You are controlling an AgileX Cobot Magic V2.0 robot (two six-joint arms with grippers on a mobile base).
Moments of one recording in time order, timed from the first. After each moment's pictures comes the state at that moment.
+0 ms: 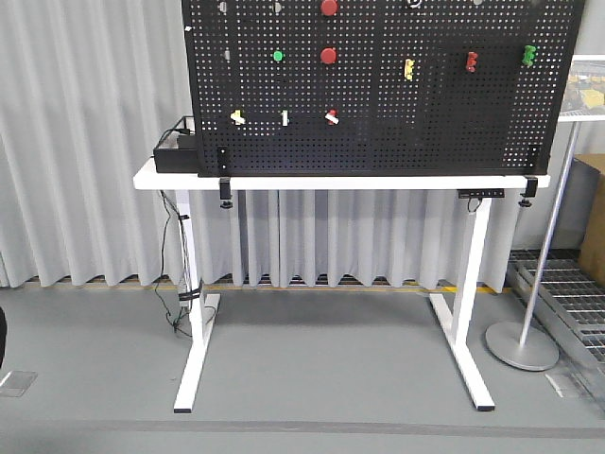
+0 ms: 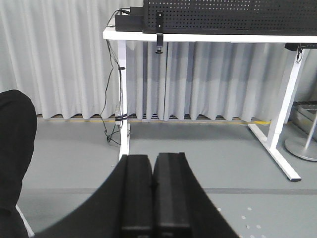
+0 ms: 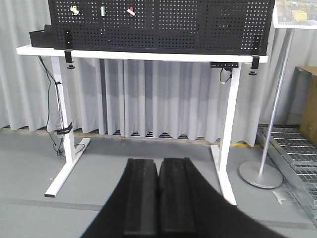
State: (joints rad) left arm -0.04 -0.01 0.03 -0.02 0.18 -0.02; right arm 0.06 -0.01 0.03 -0.05 0.13 0.01
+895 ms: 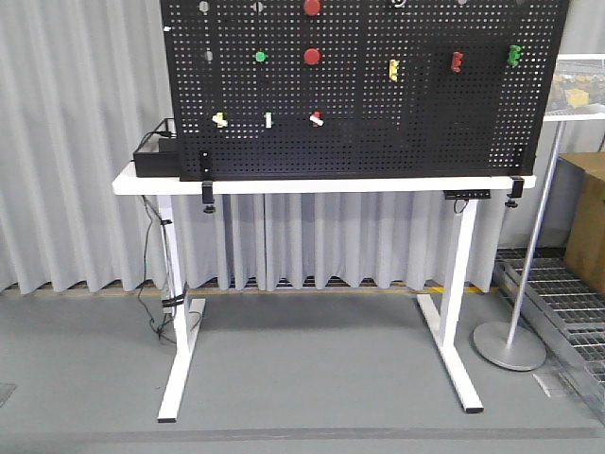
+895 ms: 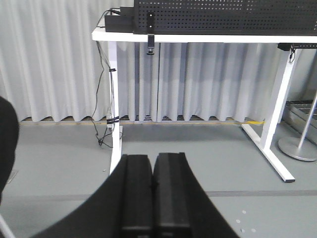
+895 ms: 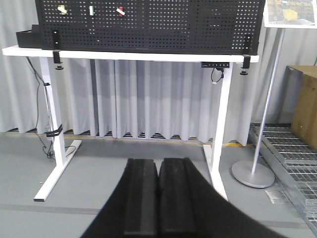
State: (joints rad) left arm -0.04 -0.01 0.03 -0.02 0.18 -0.02; right arm 0.06 -0.01 0.03 -0.05 0.13 0.01
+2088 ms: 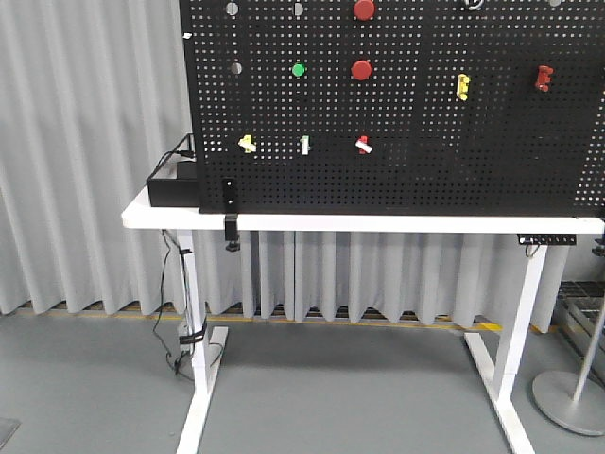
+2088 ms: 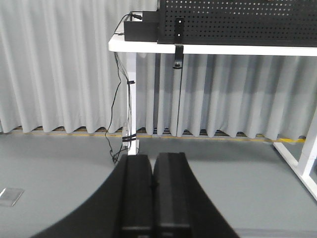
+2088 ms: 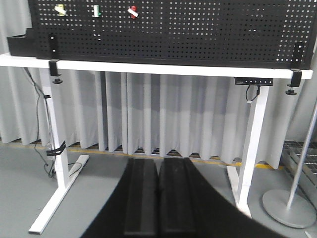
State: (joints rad) left arm -0.04 -0.01 0.03 -0.02 0.18 -0.02; right arm 0.06 -0.01 0.03 -0.05 0.13 0.01
